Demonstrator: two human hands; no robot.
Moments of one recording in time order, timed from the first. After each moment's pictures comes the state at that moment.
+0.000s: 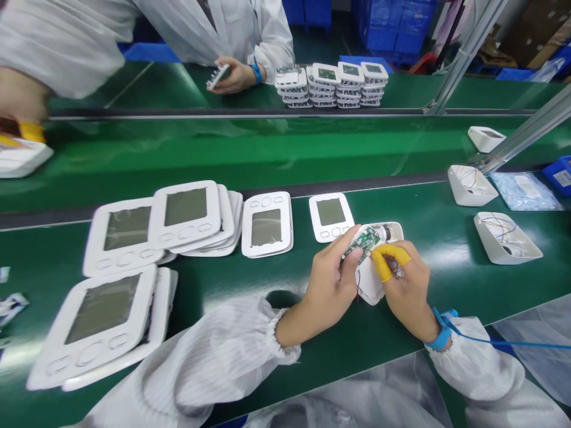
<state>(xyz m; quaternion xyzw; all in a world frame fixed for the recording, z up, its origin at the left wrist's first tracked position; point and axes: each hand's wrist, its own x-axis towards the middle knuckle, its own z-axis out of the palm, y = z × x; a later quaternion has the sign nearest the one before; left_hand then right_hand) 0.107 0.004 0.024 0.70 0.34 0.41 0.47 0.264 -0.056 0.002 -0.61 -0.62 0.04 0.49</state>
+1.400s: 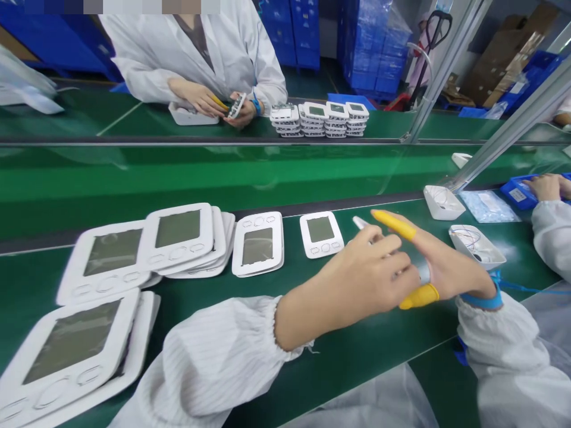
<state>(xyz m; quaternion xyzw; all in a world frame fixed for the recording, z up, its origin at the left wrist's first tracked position) 0.137 0.022 0.105 0.95 0.02 0.30 0.07 0.350 -0.036 0.107 -0.43 -0.83 0.23 0.27</state>
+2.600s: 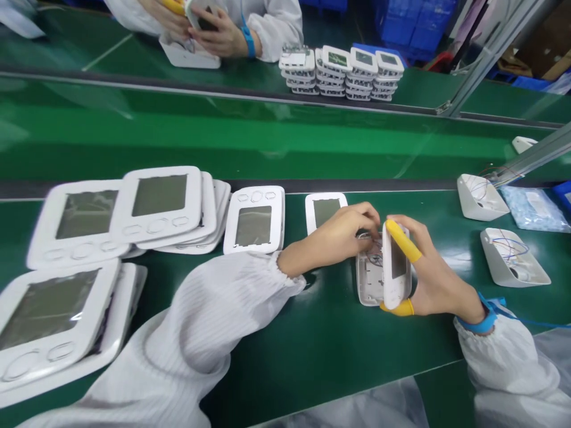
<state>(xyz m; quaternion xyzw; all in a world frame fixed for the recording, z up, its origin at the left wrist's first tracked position) 0.138 0.105 0.026 0.85 0.21 0.22 0.43 0.345 -0.021 0.037 -0.46 -0.84 0.15 0.24</state>
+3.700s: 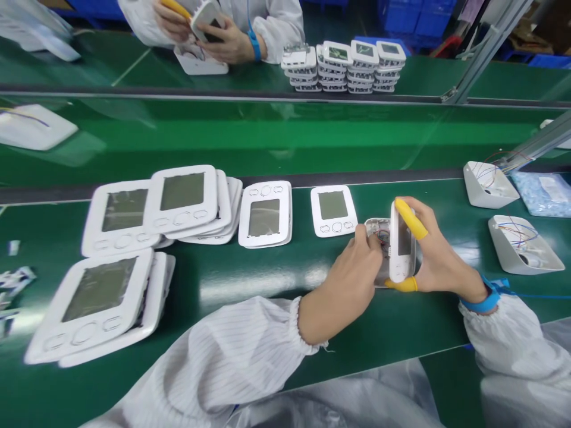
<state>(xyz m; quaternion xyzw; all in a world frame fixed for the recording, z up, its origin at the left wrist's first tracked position) 0.142 0.007 0.042 0.88 0.38 0.01 0.29 0.352 -0.020 0.028 -0.48 -0.82 0.15 0.28</state>
